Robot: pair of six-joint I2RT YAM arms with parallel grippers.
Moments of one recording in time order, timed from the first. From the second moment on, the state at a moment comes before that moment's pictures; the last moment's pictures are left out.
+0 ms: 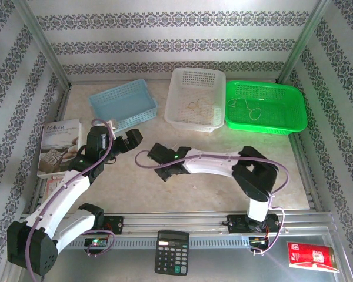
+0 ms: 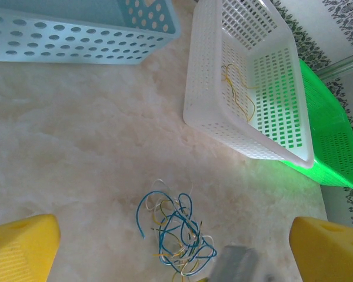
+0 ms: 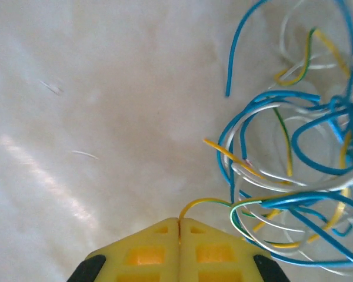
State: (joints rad) left arm -0.26 0.93 0.65 -0.26 0.21 -0.72; right arm 1.02 1.79 1.19 -0.52 0.09 0.24
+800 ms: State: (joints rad) left arm -0.26 1.06 0.64 -0.21 0.42 -0.74; right arm 0.72 1.47 0.83 0.15 -0.49 0.71
